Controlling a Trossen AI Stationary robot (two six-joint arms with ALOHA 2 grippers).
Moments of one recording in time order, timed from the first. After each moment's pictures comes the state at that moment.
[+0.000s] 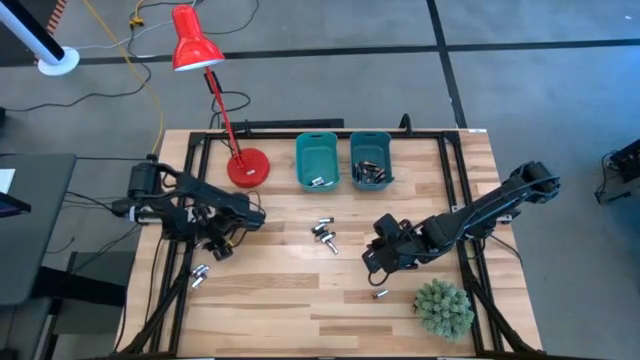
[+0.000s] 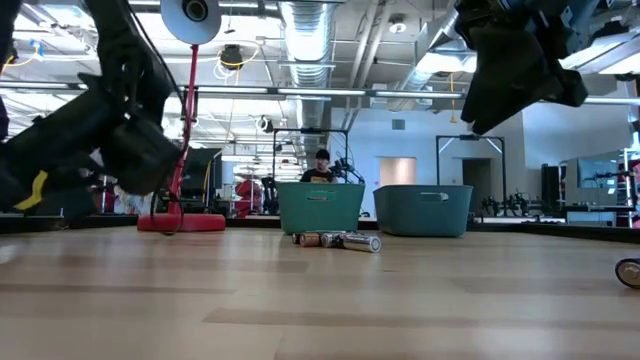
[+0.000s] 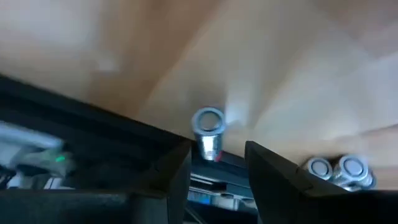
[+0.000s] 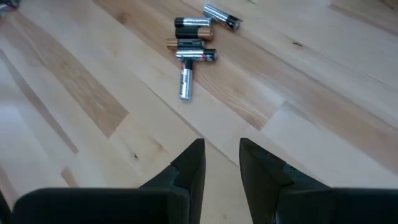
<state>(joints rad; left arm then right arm) 0.08 1.70 0.65 -1.20 0.23 -0.44 0.44 1.43 0.99 -0.65 0.44 1.27</state>
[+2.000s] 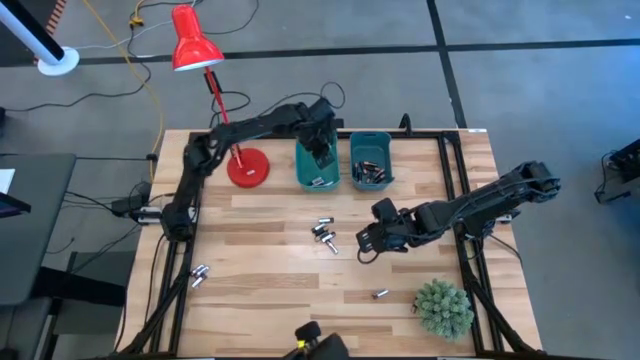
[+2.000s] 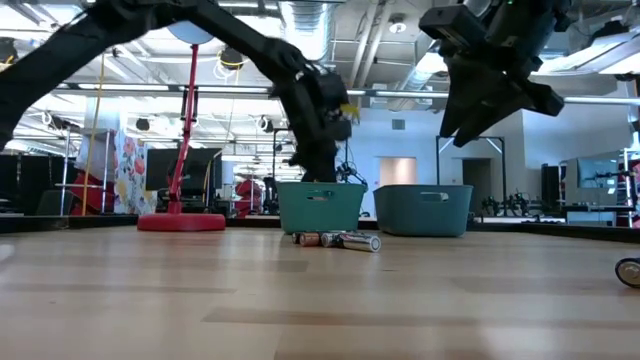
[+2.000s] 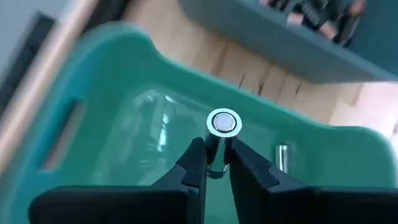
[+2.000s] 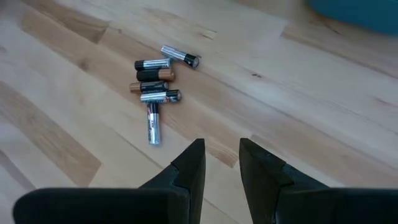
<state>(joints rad) 0.55 2.18 1.92 -0.82 0.13 0.08 0.30 1.43 0.99 -0.67 0.45 1.30</state>
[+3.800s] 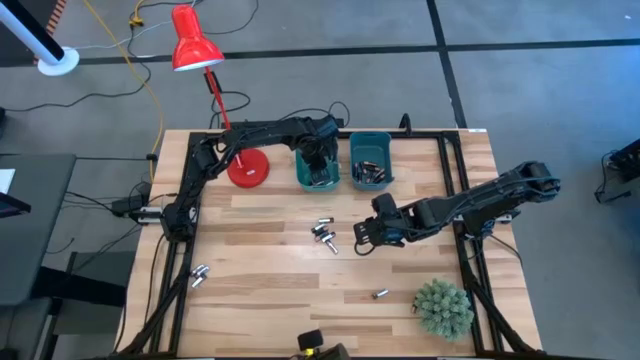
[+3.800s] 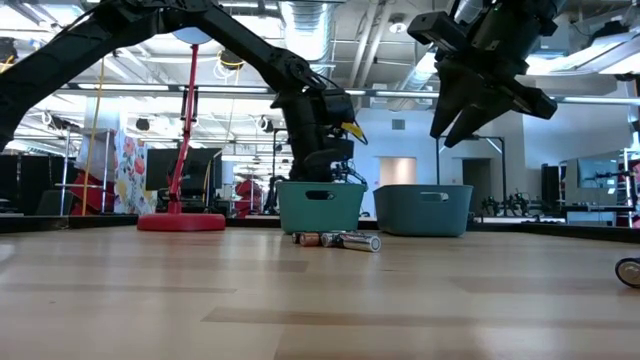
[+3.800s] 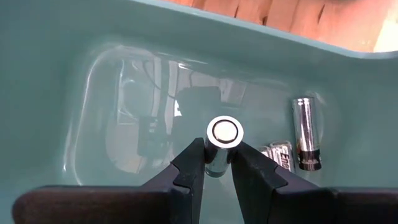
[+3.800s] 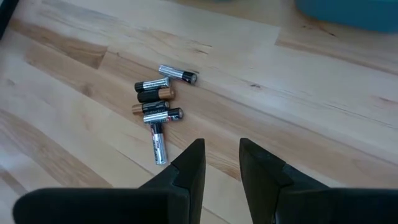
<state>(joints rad) 0.50 2.23 1.86 -0.85 0.04 0.22 0.25 1.43 0.99 -0.65 0.45 1.36</state>
